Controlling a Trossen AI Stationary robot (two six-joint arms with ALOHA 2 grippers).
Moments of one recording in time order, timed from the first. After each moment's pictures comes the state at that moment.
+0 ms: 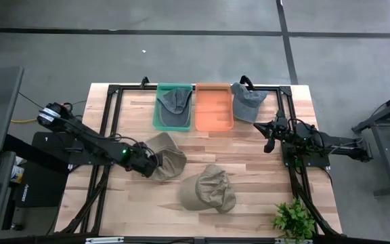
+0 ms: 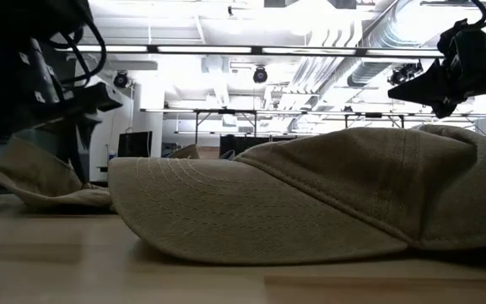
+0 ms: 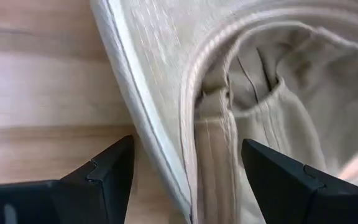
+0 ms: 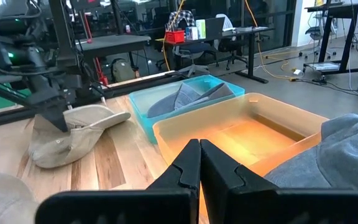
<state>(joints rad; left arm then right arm) -0.41 1.32 0.60 -0.50 -0.30 -2.04 -0.09 0.01 0.08 -0.14 0.33 0.16</state>
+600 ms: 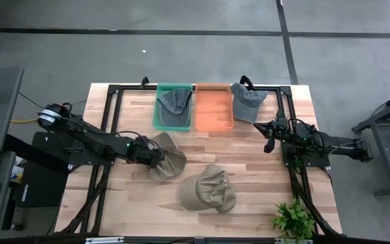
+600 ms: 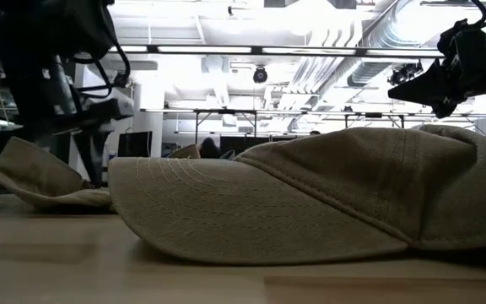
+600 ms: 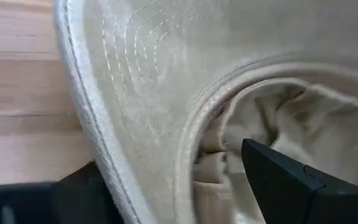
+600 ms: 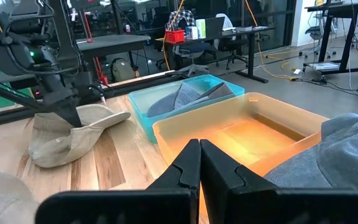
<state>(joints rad) -0.29 1.35 0.60 -0.52 -0.29 -1.85 -0.09 0.01 0.08 -0.14 0.33 0.16</state>
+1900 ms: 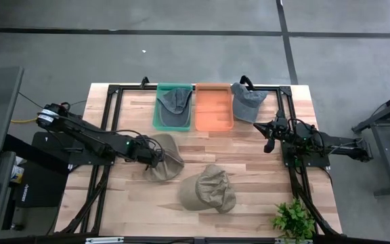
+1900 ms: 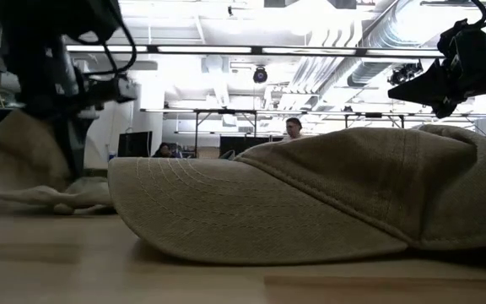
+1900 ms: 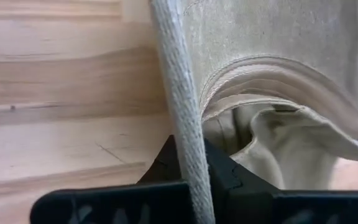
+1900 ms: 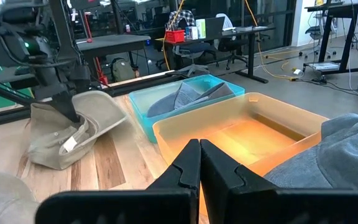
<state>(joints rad) -0.29 1.31 0.69 -0.67 -0.26 -1.80 -0.09 0.01 0.08 -0.14 0.33 0.16</state>
